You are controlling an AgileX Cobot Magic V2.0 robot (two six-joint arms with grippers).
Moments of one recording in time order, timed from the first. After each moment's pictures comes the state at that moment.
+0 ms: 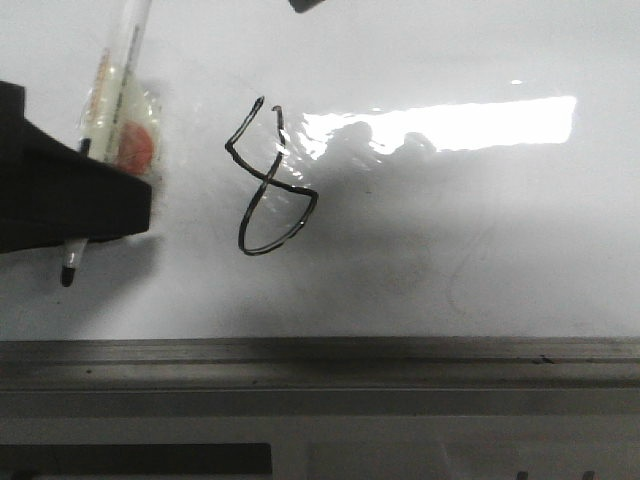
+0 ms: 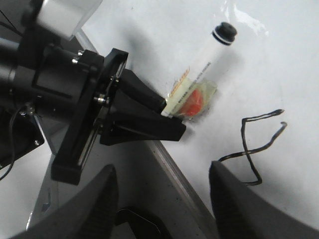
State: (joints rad) left arm -0.84 1.03 -0.33 -0.24 -0.23 -0.26; right arm 0.86 1.15 -1.03 0.20 0.59 -0.11
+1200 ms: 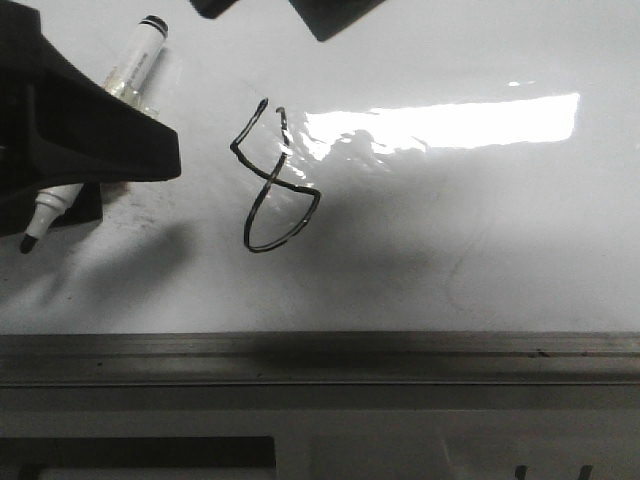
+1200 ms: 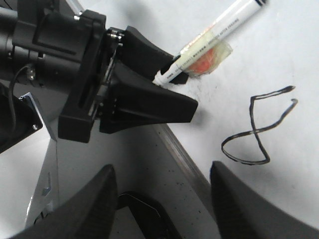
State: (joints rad) left arm -0.81 1.06 -0.35 -0.34 -0.27 -0.28; right arm 0.86 1.15 -1.03 0.20 0.64 -0.11
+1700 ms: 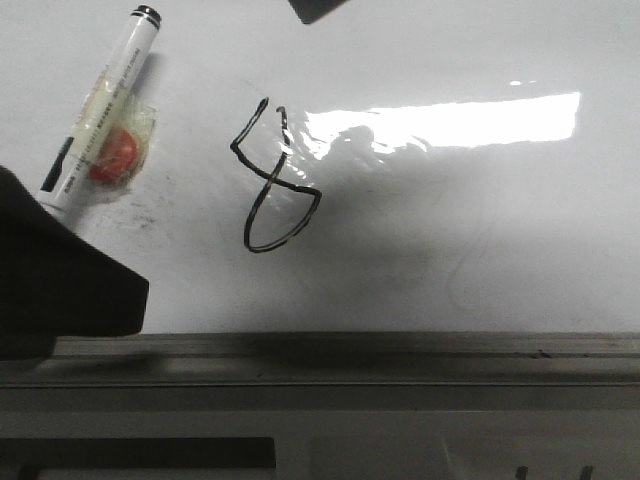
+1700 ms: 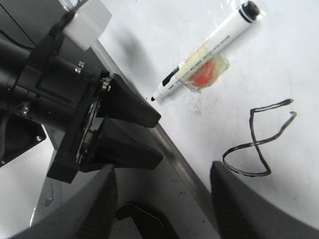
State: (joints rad) left arm -0.81 1.00 -0.35 -0.36 0.09 -0.27; right arm 0.86 1.15 -1.03 0.21 0.61 -0.10
